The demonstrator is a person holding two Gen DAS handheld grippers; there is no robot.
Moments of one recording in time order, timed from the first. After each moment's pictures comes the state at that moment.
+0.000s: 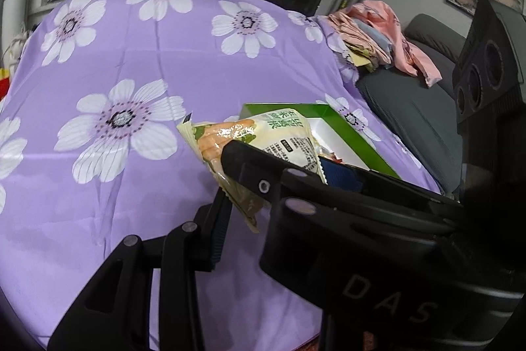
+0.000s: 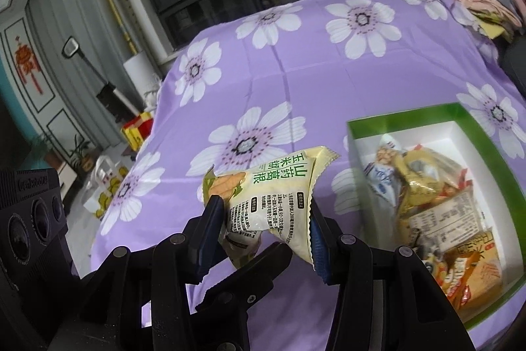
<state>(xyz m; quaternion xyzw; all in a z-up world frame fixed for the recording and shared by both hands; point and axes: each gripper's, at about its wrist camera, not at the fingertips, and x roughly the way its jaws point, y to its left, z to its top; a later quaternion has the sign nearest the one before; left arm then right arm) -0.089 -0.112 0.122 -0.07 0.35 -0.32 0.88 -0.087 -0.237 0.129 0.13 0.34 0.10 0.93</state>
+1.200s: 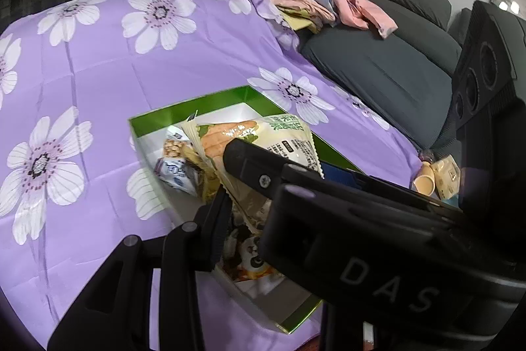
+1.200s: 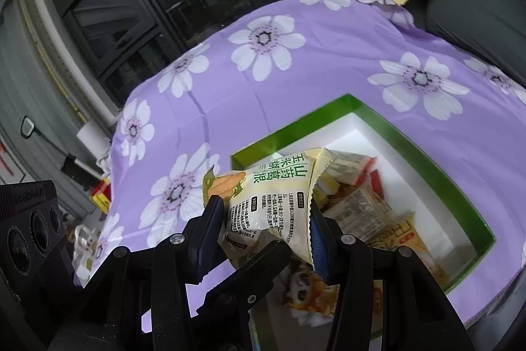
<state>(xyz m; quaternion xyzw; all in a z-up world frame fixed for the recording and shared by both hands) -0.084 -0.222 0.127 0.02 0.36 -0.42 0.83 -0.105 -0.353 0.127 0.24 0.31 -0.02 0.92</state>
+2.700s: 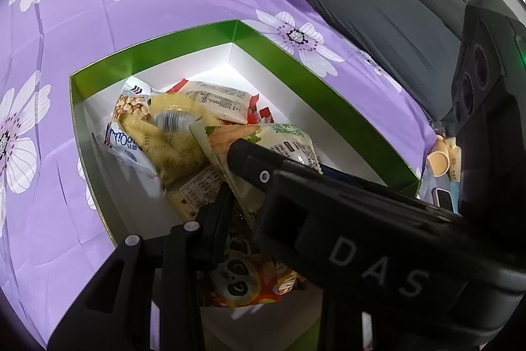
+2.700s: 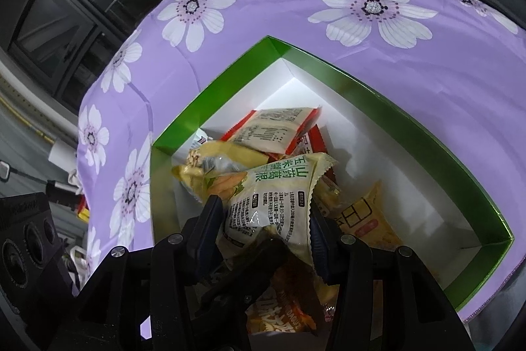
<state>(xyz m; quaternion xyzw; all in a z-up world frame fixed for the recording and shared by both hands) -0.056 -0.278 0.079 0.05 0.46 -0.42 0.78 -0.082 -0.409 0.065 0.32 0.39 -0.07 0.86</state>
